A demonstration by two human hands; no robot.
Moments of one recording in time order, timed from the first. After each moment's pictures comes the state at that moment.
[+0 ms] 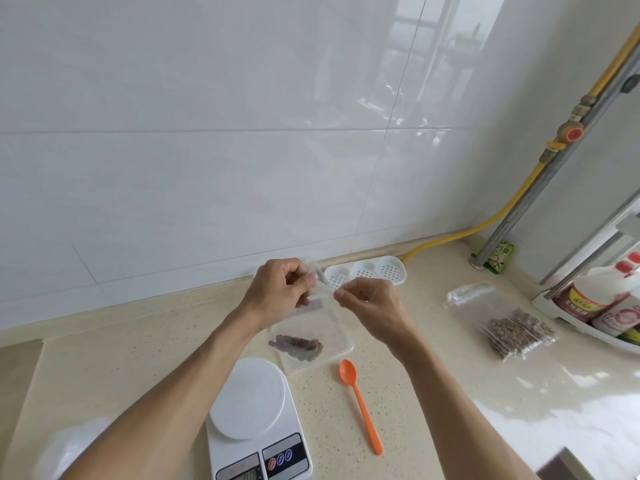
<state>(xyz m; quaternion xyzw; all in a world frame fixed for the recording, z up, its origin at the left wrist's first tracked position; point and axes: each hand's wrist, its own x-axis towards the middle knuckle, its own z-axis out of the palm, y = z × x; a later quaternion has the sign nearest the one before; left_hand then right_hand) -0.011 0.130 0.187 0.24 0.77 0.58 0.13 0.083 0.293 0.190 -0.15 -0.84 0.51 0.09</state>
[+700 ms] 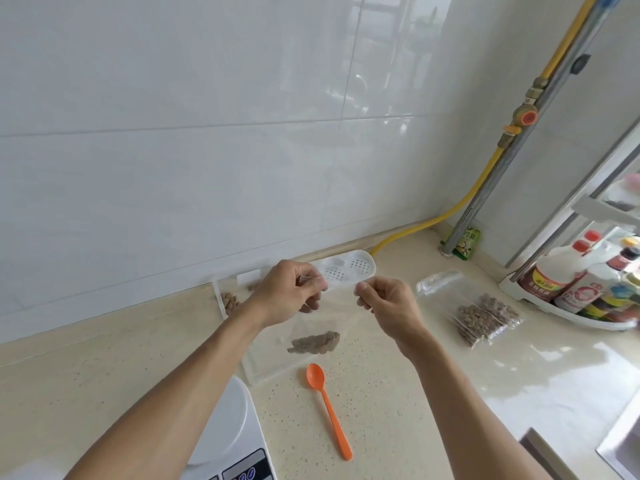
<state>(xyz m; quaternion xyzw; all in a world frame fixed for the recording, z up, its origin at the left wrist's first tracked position) -0.008 0.210 0.187 0.28 0.74 0.55 0.26 0.107 0.377 0.175 -0.23 -0.78 0.57 0.14</state>
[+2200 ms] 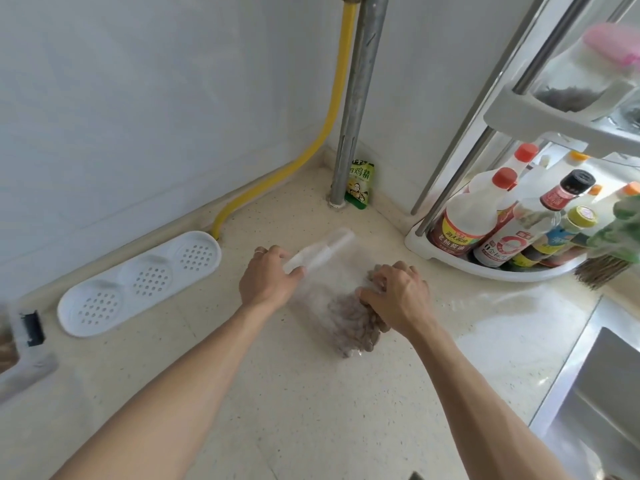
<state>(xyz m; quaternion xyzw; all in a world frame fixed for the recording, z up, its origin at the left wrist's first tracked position) 0.001 0.630 0.019 0.23 0.93 0.24 0.18 0.173 0.772 0.038 -0.39 -0.90 0.20 0.00</state>
